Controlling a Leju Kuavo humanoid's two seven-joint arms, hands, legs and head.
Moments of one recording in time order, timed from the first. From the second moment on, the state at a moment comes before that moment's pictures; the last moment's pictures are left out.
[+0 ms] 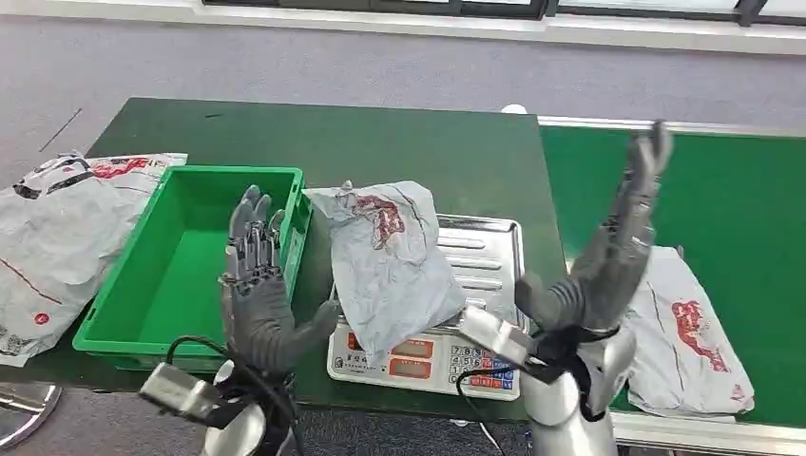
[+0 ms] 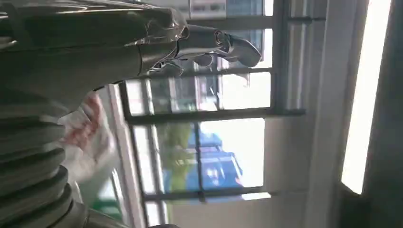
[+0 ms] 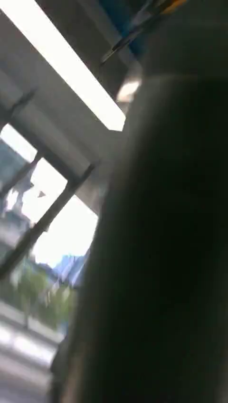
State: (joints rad) left arm -0.08 -0.23 -0.40 -1.66 -0.12 0.20 -0.70; right arm -0.14 0.32 0.18 -1.86 0.99 -0.70 -0.59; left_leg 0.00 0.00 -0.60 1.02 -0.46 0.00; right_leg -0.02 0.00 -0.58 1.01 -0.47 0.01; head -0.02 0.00
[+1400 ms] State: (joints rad) left arm -0.74 -0.37 -0.77 -0.55 -0.31 0.27 -0.09; right arm -0.12 0.31 0.32 -2.21 0.84 -0.70 -0.68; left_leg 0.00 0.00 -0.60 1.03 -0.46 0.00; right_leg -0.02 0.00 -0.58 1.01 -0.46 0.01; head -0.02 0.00
